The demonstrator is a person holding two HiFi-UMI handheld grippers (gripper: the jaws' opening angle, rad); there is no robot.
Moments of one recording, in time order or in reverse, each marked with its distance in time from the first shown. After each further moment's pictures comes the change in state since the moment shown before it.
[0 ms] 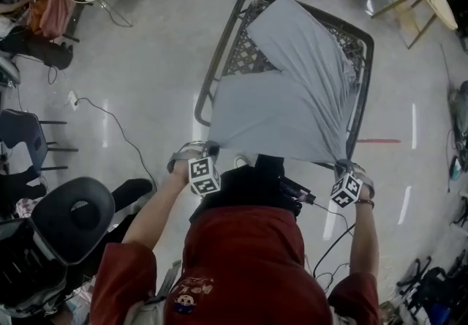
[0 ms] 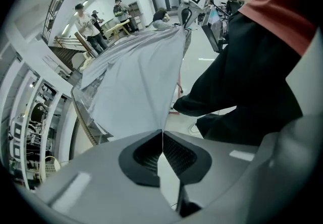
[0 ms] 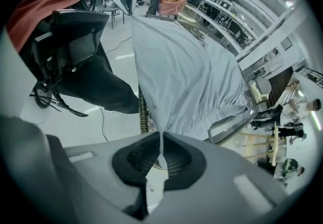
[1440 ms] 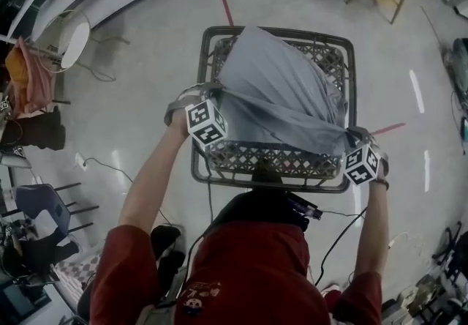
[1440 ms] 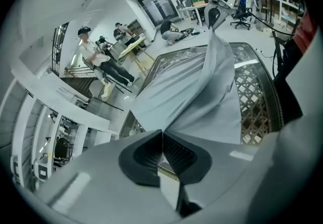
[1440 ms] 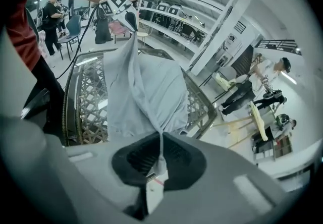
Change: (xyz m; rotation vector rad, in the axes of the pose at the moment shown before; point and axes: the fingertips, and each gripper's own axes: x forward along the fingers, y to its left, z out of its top) left arm 0.009 0.364 0.168 0.171 -0.122 0.235; right arm -0.044 -0.233 0.058 0.367 -0.138 -0.198
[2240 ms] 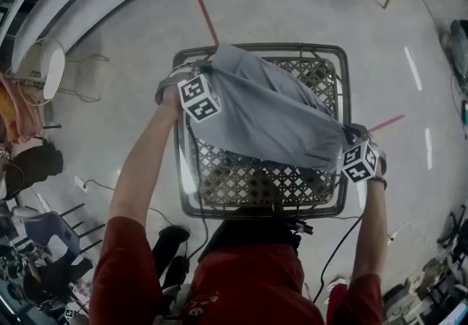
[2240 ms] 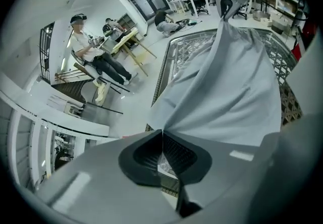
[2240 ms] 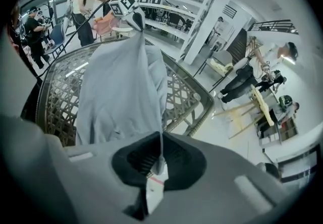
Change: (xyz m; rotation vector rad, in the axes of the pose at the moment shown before) left arm 0.164 0.128 0.046 0.103 0.048 -0.047; right arm 0.095 -0.089 -0.010 0.135 0.062 0.026
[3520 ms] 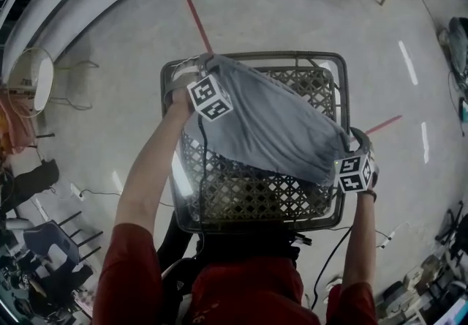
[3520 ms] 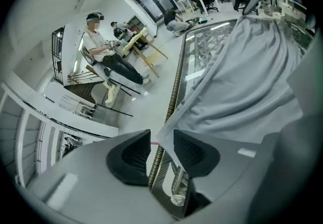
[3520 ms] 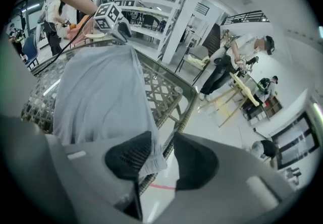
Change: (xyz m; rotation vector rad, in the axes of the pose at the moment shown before) left arm 0.081 0.035 0.030 -0.038 -0.010 0.132; right arm 0.032 -0.032 -0.009 0.225 -0.026 -0.160
